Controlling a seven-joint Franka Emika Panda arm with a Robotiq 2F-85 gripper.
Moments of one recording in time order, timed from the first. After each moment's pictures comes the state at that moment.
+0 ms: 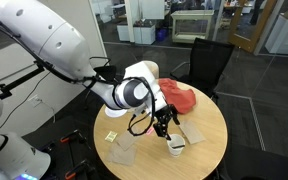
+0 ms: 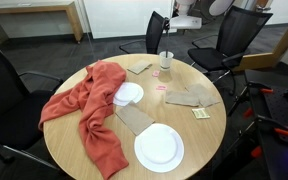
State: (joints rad) arm -0.15 0.42 -0.26 -2.06 -0.87 2.76 1.56
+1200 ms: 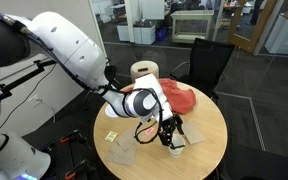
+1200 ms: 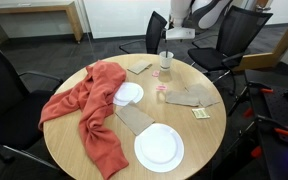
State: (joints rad) arm -0.10 0.60 -0.34 -1.95 -0.80 2.78 1.56
